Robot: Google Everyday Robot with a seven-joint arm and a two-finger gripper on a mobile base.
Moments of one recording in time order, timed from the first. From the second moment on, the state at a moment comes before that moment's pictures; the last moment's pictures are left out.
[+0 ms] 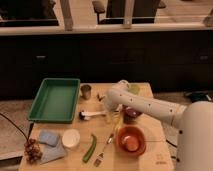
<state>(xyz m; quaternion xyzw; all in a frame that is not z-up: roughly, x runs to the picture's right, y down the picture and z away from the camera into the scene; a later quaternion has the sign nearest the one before) 0.010 0.145 0.909 -0.25 -0.16 -0.07 0.95</state>
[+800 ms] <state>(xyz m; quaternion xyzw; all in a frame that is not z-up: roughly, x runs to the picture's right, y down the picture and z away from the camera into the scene) 0.010 0.145 0.909 -0.25 -0.16 -0.07 0.95</state>
